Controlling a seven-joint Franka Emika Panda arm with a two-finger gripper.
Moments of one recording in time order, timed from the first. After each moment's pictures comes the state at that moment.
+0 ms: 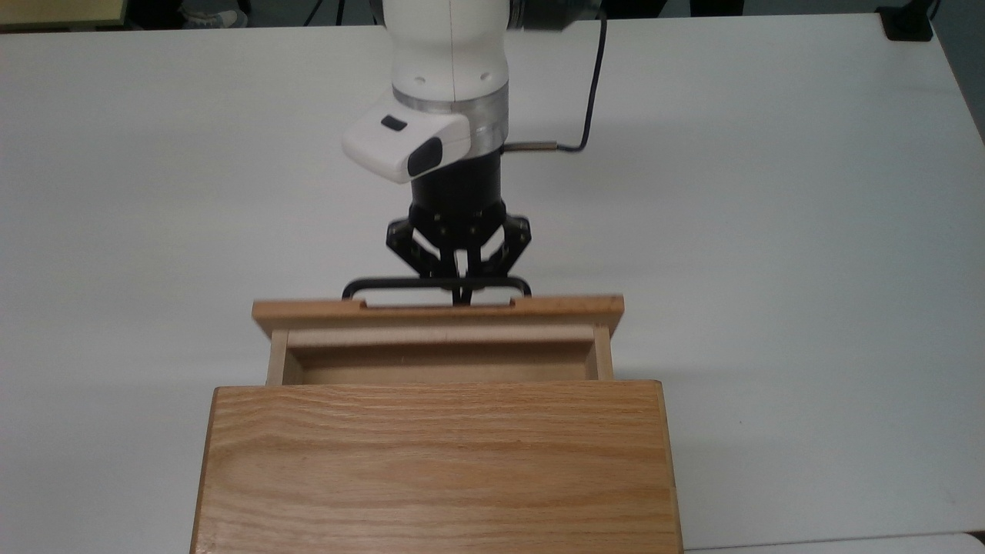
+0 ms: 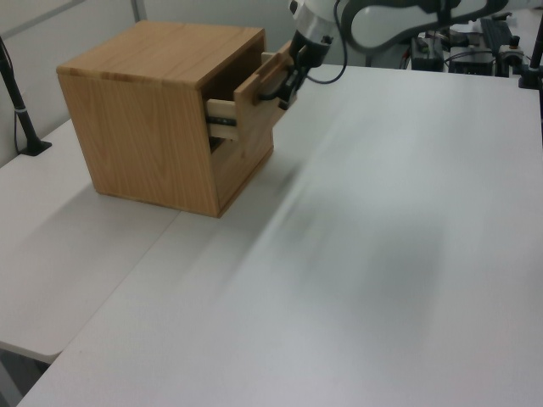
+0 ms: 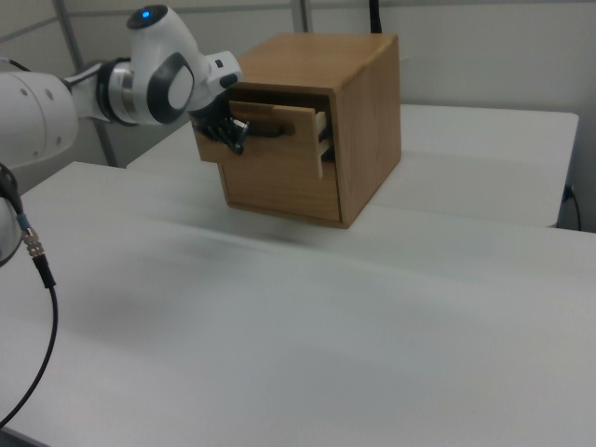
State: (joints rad) arm 0.11 0.46 0.02 -1.36 -0.04 2.33 0.08
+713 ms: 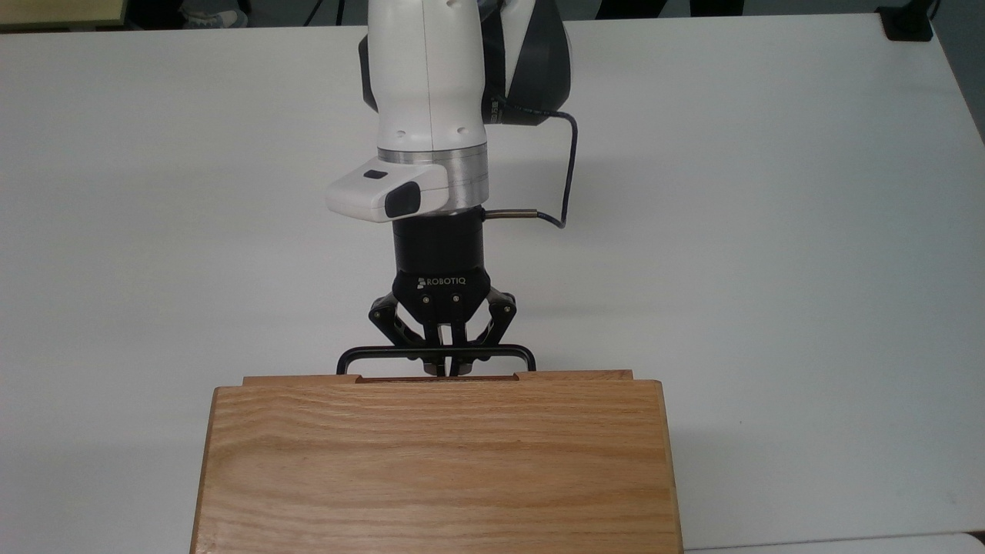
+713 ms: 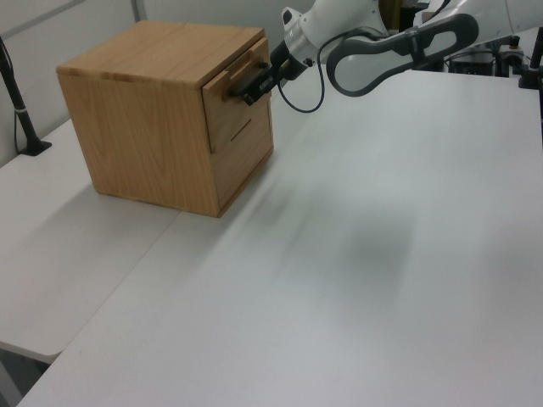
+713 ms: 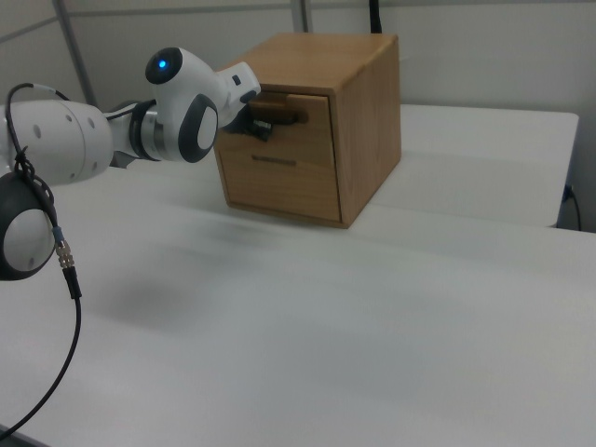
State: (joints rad) arm 0.08 0.59 0.02 -1.36 -0.04 2.77 0.08
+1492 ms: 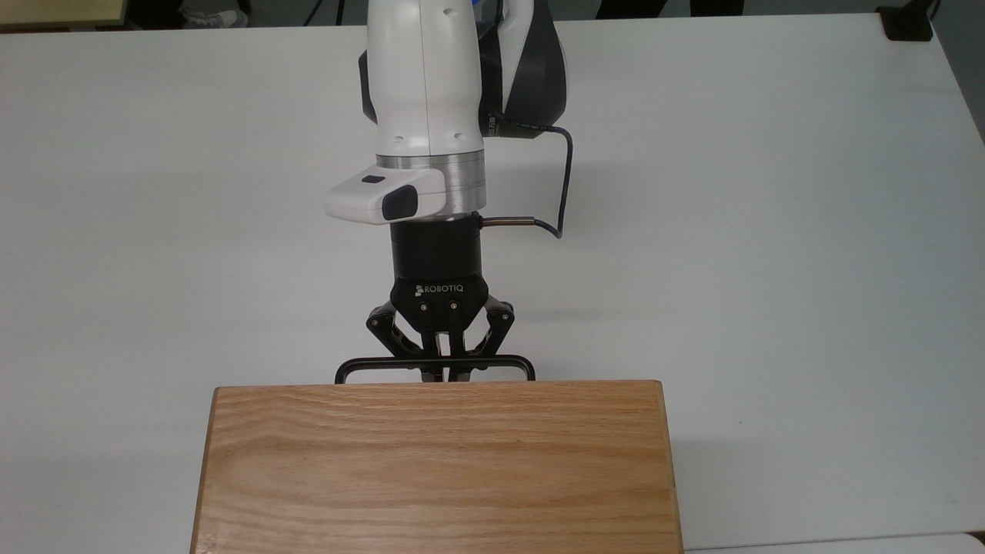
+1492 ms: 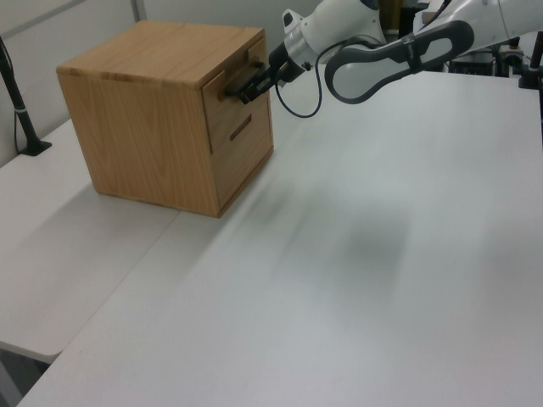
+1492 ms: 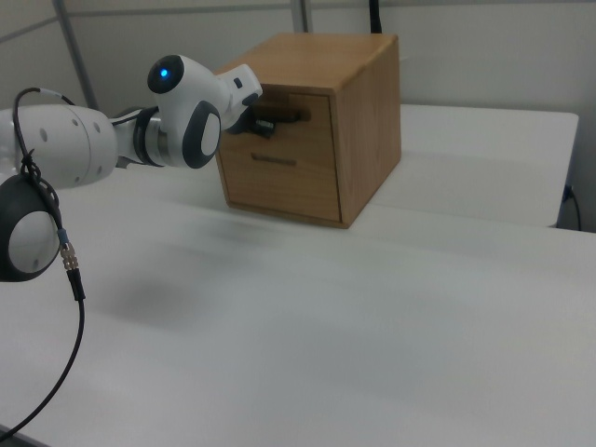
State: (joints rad) arm 0.08 0.61 0.02 -1.36 -0.04 2.85 0.08
